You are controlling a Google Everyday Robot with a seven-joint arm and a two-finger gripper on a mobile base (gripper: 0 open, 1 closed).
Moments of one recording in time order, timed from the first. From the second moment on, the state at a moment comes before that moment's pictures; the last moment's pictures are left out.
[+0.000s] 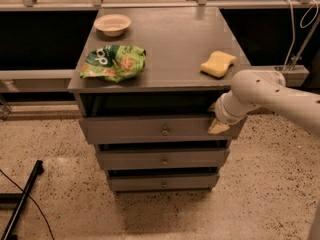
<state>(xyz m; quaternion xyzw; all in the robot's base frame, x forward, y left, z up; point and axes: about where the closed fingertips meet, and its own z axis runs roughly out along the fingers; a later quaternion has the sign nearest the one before) 0.651 -0.195 0.643 -0.69 0.69 -0.04 0.20</state>
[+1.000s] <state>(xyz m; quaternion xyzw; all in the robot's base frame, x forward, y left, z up) 0.575 -0.192 0.650 -0.70 0.69 0.00 0.21</state>
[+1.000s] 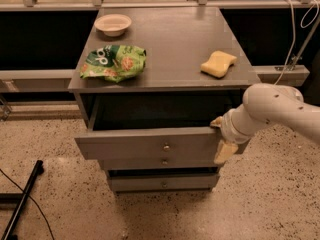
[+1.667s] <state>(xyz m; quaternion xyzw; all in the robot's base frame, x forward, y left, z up) 0.571 -0.192 0.650 -0.70 0.69 0.00 0.20</state>
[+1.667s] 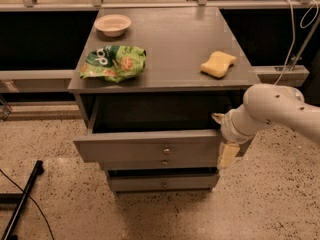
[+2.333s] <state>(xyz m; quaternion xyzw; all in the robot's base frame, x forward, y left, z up) 0.558 -0.189 0.645 -0.71 0.68 0.01 0.16</state>
